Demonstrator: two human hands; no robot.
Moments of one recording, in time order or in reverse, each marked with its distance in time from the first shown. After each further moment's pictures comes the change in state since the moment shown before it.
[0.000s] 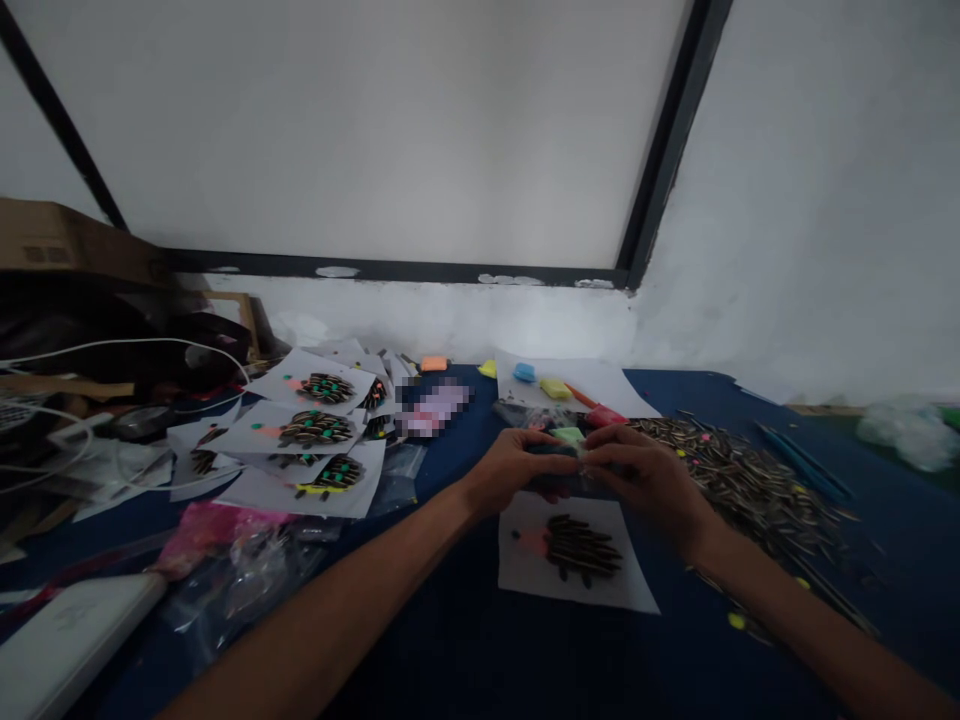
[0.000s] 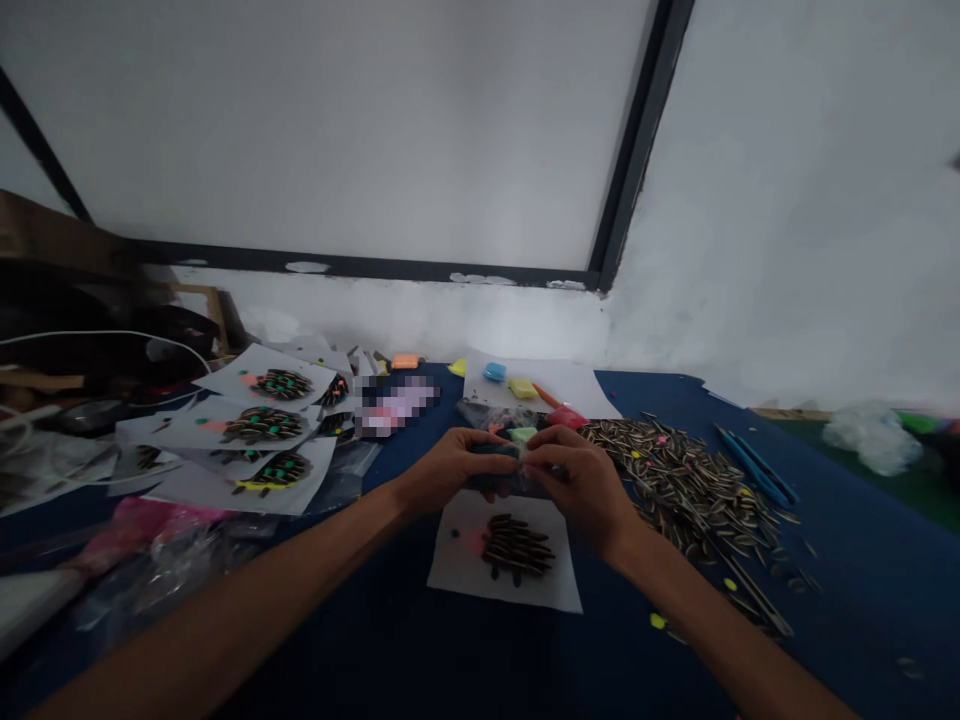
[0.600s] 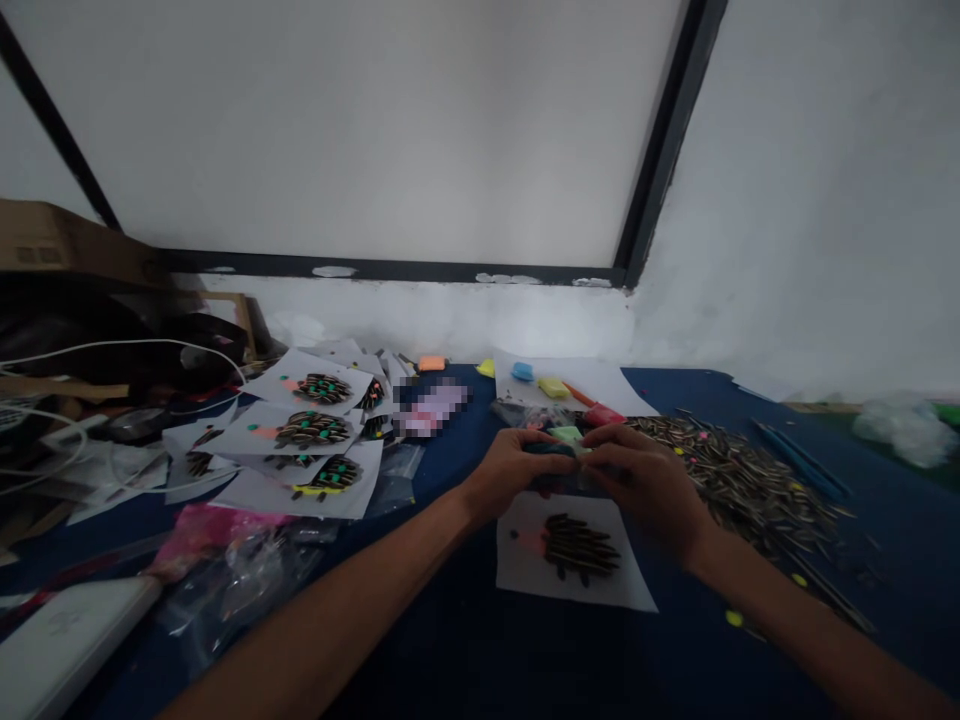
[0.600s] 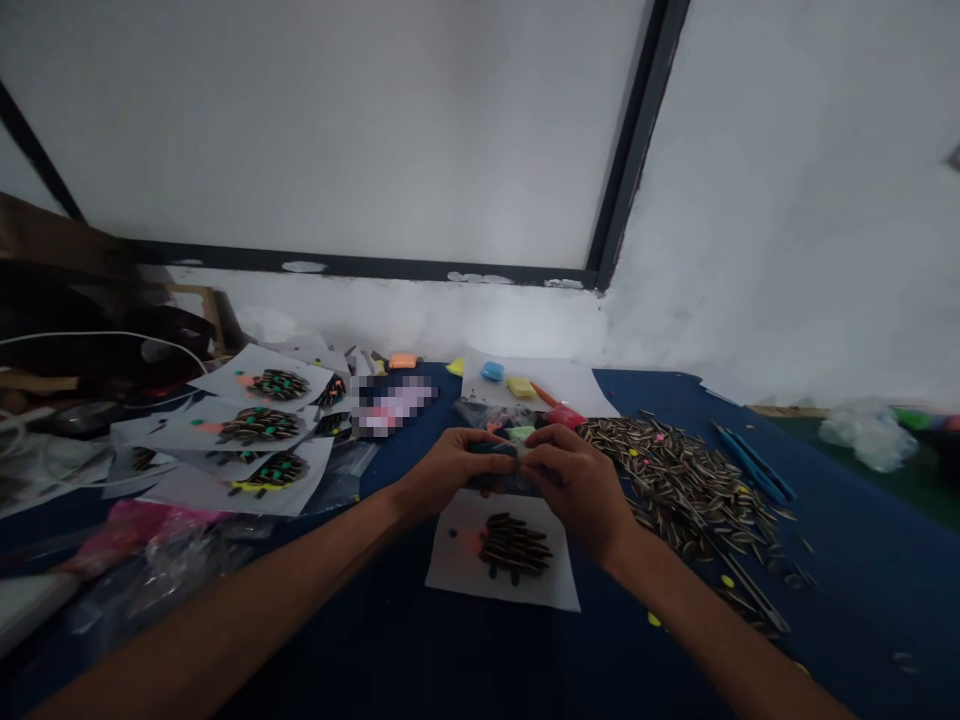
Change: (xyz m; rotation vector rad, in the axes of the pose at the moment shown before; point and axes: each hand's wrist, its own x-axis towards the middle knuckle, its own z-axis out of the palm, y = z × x) left_hand -0.003 0.002 0.006 -0.002 0.111 0.001; right_hand -0.002 -0.005 0.001 -0.123 0.056 -0.059
